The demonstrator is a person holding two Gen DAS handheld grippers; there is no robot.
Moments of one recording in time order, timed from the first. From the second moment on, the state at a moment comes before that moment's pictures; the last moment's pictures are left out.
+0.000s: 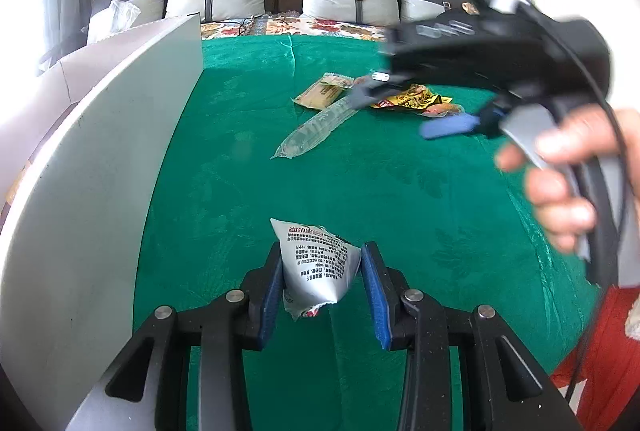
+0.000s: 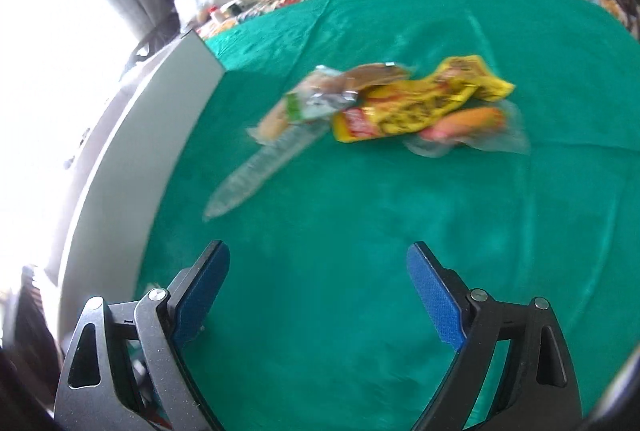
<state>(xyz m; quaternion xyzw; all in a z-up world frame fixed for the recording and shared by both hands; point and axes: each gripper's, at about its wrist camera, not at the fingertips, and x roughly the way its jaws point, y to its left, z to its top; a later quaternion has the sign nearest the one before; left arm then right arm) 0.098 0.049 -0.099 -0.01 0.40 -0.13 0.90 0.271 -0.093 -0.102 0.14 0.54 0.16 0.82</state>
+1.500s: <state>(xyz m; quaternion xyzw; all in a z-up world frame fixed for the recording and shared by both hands) 0.057 0.145 0.020 -0.16 0.29 -0.16 0.93 0.202 -0.025 0.017 -0.02 0.49 0.23 0.84</state>
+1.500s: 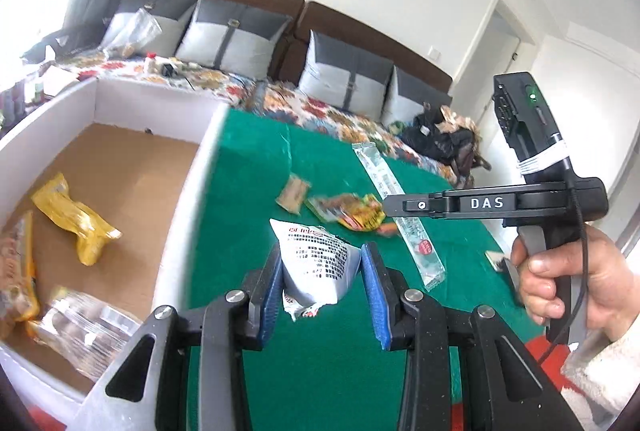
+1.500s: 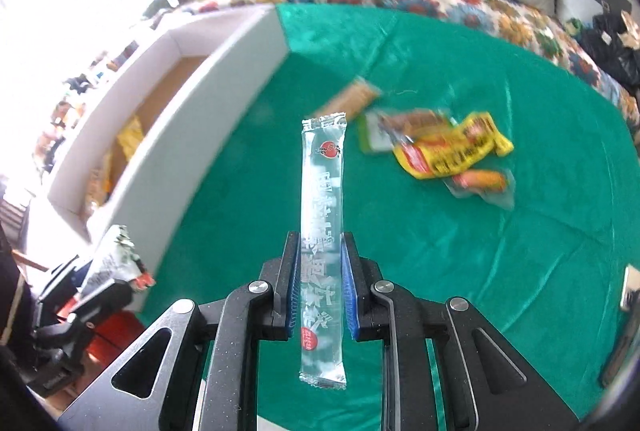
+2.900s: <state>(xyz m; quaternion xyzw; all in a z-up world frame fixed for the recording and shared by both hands) 0.115 0.023 -0.094 -0.02 0.44 -0.12 0.89 0.132 -0.198 -0.117 -0.03 0.42 0.05 0.91</state>
